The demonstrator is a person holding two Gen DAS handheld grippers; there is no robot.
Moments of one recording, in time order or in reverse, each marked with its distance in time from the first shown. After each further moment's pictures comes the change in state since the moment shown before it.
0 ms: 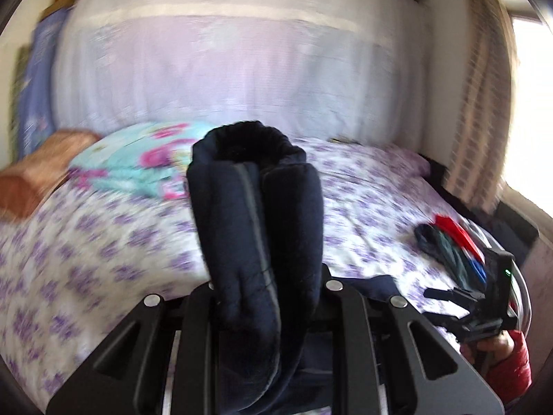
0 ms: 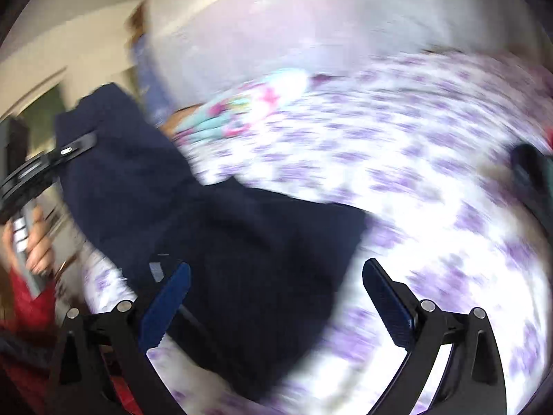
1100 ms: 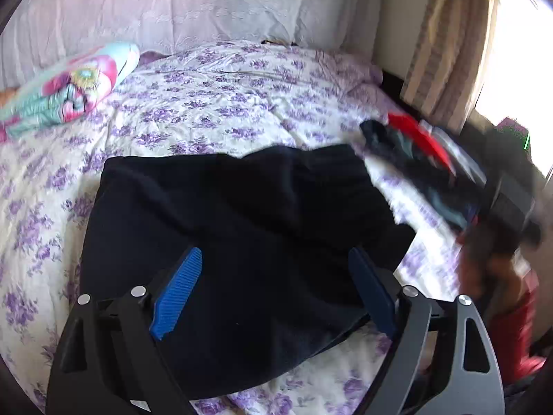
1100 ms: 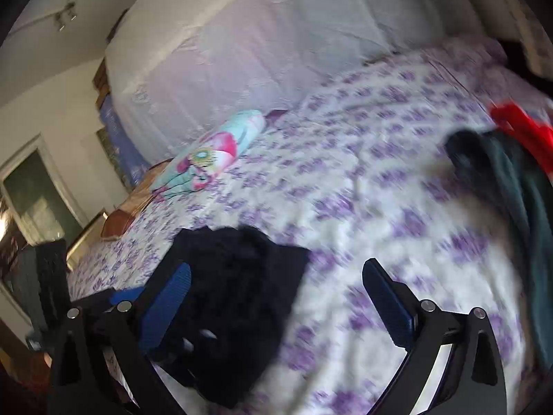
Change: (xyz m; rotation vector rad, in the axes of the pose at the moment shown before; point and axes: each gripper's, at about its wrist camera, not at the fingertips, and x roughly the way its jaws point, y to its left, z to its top) left arm 0.089 -0.097 -0.086 0.082 0.324 -0.164; right arm -0.015 -0.001 0.035 0.050 -0.134 0.008
